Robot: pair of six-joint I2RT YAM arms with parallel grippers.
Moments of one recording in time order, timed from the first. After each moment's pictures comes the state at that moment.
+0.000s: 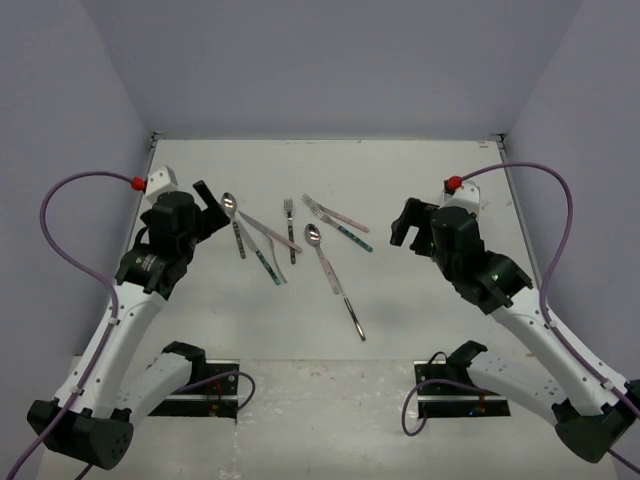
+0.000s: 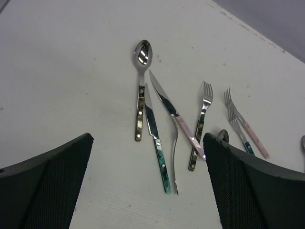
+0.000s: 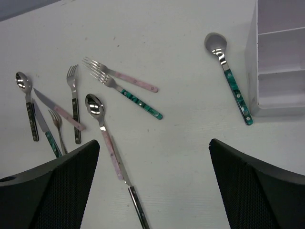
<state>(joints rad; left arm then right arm) -0.27 0.90 0.97 -0.60 -0.40 -0.62 0.62 0.90 0.98 -0.61 0.45 0.61</state>
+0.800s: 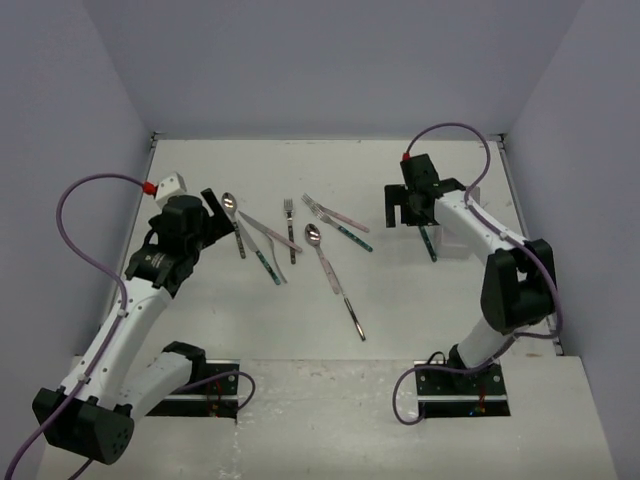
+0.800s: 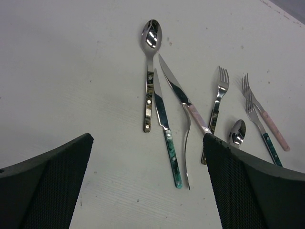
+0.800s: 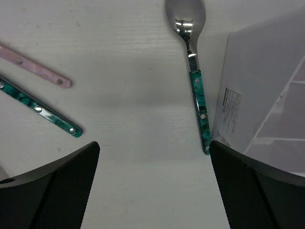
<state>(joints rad) -0.27 0.93 0.90 -0.58 -0.39 -0.62 0.33 1.60 1.24 -0.65 0.22 0.25</state>
